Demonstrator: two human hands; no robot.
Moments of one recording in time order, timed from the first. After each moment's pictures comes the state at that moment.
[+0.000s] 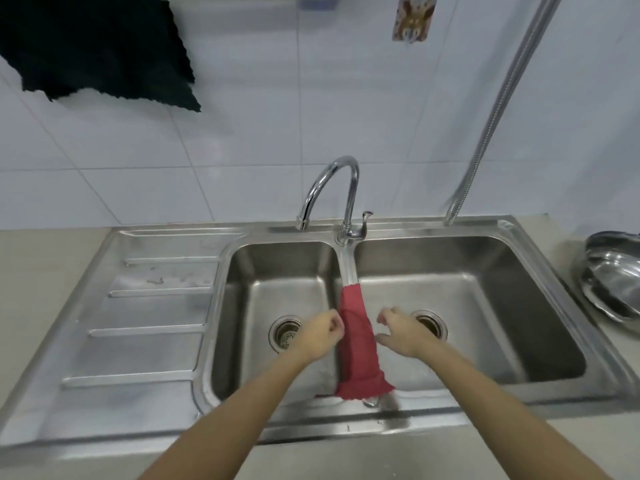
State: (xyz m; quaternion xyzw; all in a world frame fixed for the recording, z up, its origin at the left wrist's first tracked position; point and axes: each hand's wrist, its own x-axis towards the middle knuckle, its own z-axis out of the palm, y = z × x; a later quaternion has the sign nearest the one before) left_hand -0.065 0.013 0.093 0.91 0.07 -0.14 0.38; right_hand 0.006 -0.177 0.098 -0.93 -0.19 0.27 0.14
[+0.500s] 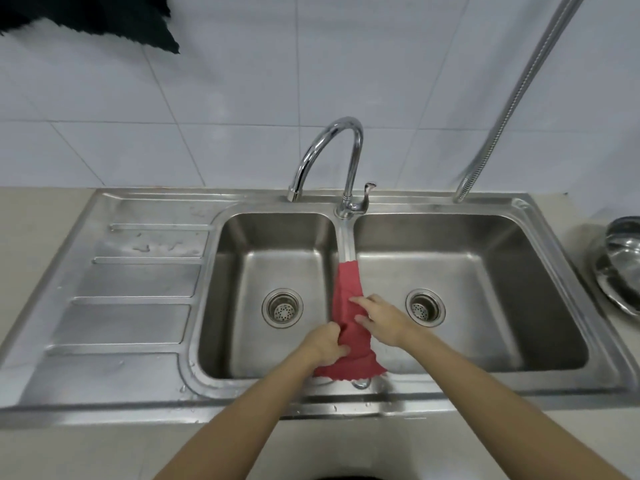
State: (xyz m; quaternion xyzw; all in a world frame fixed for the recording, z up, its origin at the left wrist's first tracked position) left_hand -0.072 -0.024 0.039 0.88 0.08 -0.30 0.35; right_hand 0.011 -0.170 0.052 -0.90 -0.26 0.31 0.16
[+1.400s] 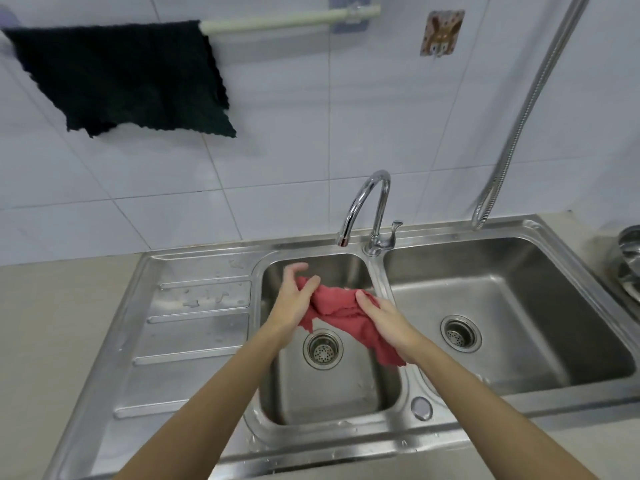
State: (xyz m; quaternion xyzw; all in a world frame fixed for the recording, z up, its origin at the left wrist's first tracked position) left_hand -0.059 0.127 0.159 0.74 0.22 0.02 0.63; right_hand -0.029 -0.059 0.145 -0.70 -0.06 0.31 0.64
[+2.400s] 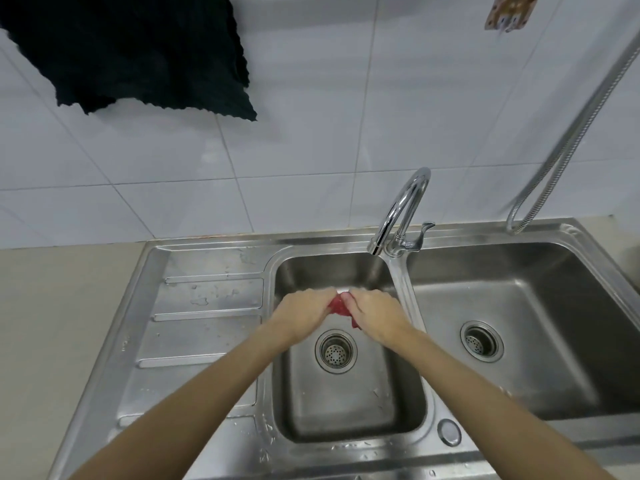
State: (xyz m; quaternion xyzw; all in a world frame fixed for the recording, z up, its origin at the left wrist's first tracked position) left_hand -0.035 0.169 0.143 0.99 -0.07 -0.08 0.13; right_hand 0.016 0.011 0.120 -0.94 -0.27 0.10 0.18
